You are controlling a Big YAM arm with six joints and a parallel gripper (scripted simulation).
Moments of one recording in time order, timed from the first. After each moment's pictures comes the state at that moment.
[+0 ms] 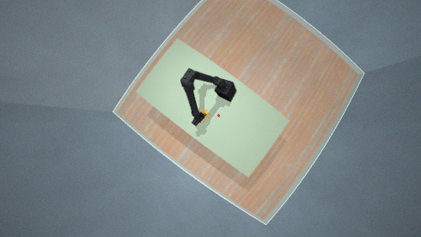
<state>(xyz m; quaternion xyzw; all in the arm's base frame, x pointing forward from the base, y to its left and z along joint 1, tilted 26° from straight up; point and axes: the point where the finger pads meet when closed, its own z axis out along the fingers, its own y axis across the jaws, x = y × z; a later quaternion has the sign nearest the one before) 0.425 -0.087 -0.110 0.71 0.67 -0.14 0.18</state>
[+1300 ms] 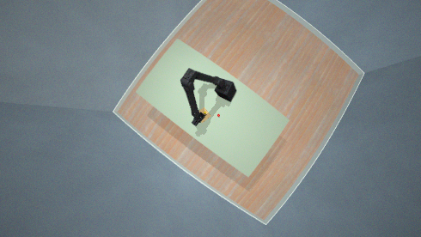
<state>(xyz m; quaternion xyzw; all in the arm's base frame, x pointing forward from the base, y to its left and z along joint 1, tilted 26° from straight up) 0.426 -0.088 -0.109 0.71 0.67 -0.14 0.18</state>
